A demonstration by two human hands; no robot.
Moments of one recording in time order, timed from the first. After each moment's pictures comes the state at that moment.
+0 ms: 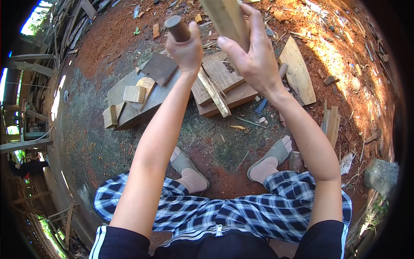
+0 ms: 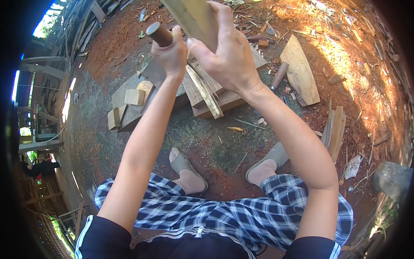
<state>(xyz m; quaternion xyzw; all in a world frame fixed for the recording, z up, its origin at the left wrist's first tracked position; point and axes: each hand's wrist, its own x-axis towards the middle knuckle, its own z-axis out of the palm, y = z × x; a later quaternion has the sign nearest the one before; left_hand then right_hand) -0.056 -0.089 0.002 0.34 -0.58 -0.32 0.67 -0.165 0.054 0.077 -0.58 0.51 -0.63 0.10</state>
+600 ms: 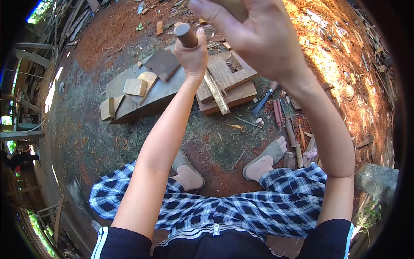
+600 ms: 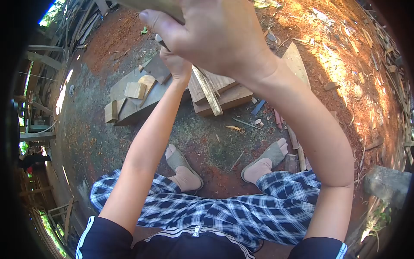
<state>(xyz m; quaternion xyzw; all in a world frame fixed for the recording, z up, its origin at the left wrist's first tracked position) -0.031 -0.080 -0.017 0.30 -0.61 -0.32 0.66 -0.149 0.044 0.162 -0.74 0.47 -0.49 -0.03</state>
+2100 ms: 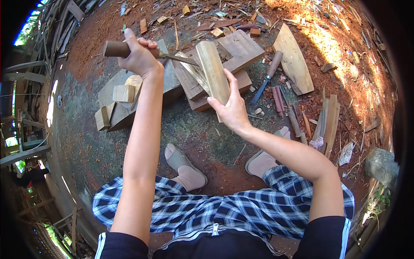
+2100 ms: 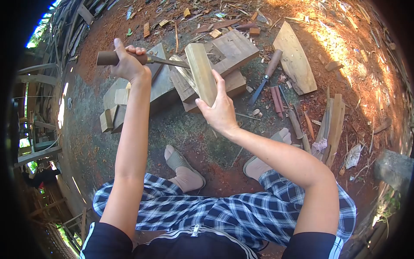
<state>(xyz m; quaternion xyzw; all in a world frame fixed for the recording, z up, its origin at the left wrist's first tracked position) -0.008 -0.085 0.031 0.32 -0.35 -0.47 0.74 -0.104 0.121 -0.057 -0.41 0.66 -0.53 0.33</state>
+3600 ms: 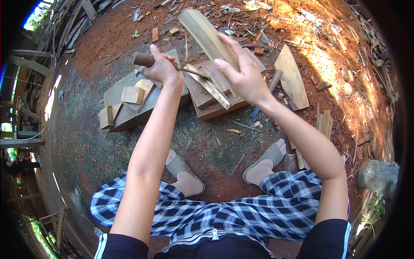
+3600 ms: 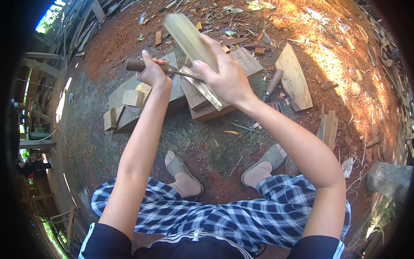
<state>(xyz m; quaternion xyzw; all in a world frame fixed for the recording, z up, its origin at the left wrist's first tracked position) -0.004 -0.085 0.012 0.44 -0.29 -0.43 0.73 -0.151 0.063 0.046 -0.62 0.56 -0.51 0.21</state>
